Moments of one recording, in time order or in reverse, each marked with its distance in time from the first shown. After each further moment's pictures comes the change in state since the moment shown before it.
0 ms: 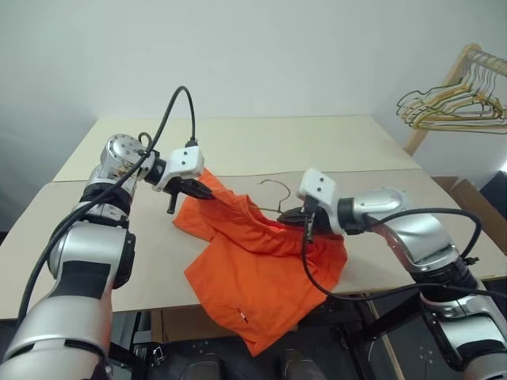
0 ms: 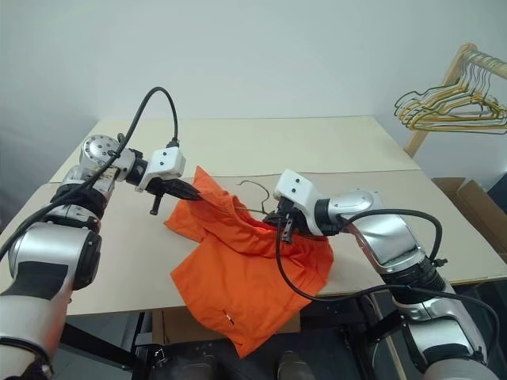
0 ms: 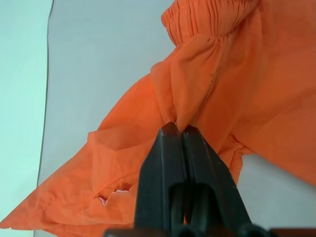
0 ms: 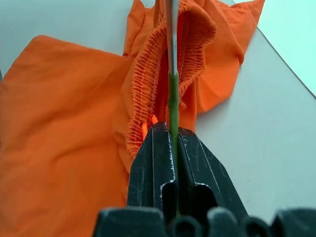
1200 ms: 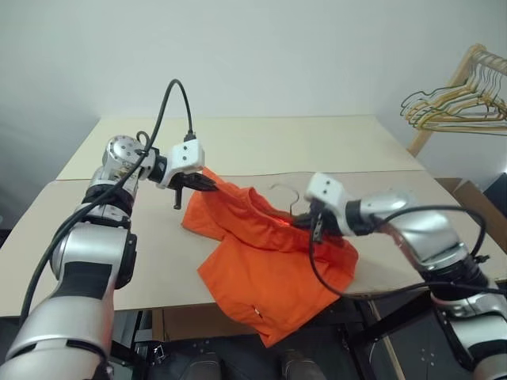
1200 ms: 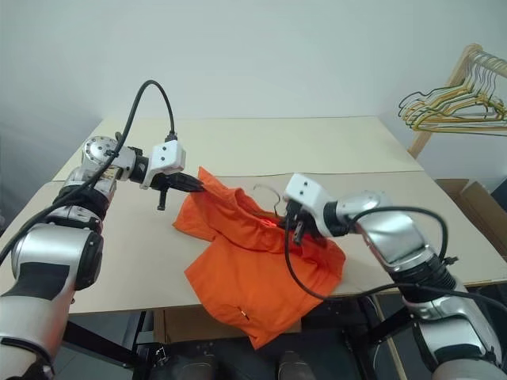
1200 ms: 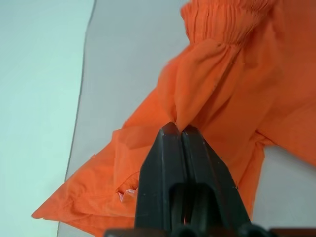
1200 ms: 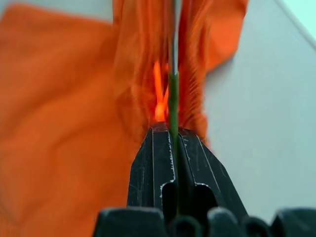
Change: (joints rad) left arm 0.006 -0.012 0.032 -0.001 -0.028 -0.003 0.100; right arm 0.036 -0.056 0.066 0.037 -0.074 0.000 -0.021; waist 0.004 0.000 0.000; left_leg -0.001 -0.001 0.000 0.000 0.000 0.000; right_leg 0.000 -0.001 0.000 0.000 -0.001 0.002
